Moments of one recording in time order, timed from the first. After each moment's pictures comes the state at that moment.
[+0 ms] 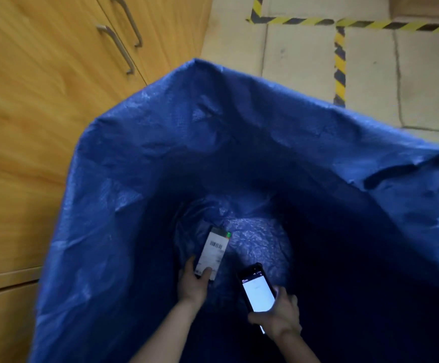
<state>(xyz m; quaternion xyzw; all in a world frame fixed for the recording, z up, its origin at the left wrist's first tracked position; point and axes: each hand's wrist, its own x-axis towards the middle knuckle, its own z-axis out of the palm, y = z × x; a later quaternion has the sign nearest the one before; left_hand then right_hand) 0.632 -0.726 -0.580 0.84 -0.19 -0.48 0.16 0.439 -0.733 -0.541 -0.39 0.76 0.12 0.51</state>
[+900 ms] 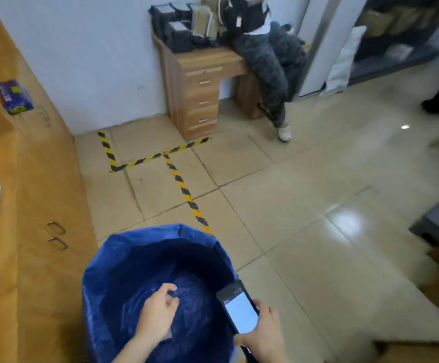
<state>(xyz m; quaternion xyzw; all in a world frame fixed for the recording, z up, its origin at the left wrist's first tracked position) 0.579 -0.699 -0.116 0.62 -0.65 -0.43 0.05 0.371 -0.569 -0.078 -0.27 0.86 -0.16 0.41</state>
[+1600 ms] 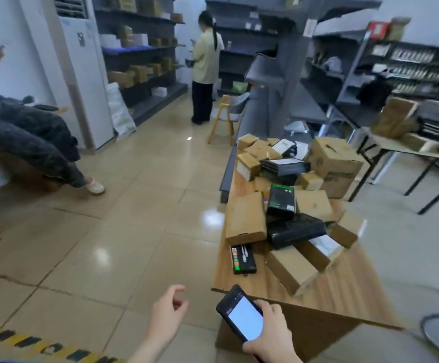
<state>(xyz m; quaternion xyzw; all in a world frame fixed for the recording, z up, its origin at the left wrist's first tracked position) 0.229 -0.417 -0.002 0.24 -0.84 -0.49 0.00 0.188 -0.174 0.047 0.01 0.95 -0.25 0.19</state>
